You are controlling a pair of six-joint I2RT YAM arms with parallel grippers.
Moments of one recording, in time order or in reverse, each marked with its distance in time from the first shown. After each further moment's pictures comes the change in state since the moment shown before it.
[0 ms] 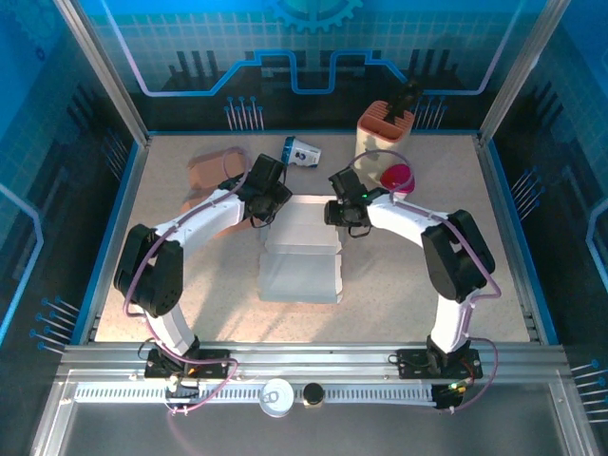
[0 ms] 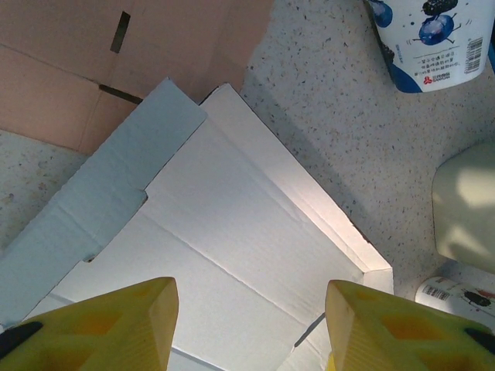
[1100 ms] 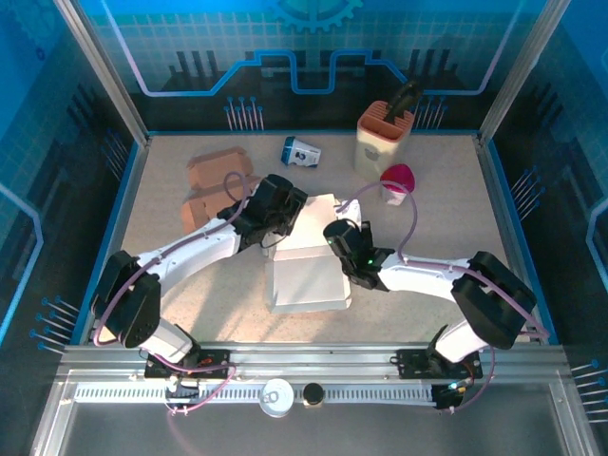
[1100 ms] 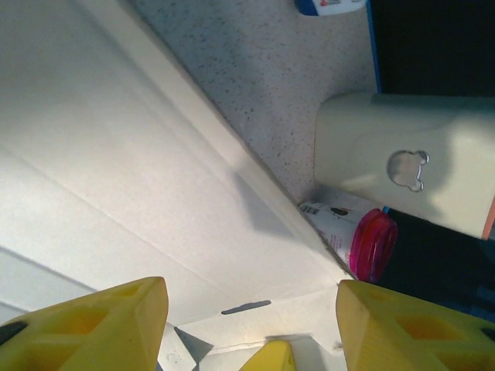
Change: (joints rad) left arm -0.160 -0.209 -0.229 0.269 -0.005 -0.346; right arm 0.298 -0.360 -0.566 0.665 0.676 -0.219
